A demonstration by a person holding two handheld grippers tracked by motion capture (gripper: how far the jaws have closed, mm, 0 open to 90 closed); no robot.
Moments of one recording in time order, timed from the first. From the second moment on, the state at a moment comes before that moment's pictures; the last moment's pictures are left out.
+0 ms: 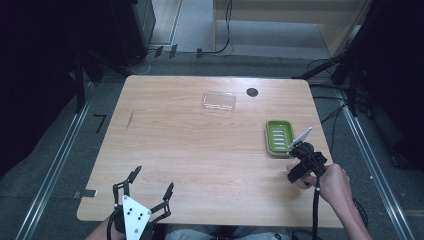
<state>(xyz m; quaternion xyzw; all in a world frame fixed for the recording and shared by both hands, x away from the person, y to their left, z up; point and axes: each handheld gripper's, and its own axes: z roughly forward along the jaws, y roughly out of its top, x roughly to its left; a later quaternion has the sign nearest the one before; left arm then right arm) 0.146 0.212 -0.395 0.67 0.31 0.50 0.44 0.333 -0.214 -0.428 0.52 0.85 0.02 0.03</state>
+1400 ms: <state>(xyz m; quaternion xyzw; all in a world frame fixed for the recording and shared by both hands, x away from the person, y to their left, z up) 0.146 0.212 -0.395 0.68 0.31 0.50 0.44 0.382 -0.200 -0.399 0.51 0.86 0.04 0.04</state>
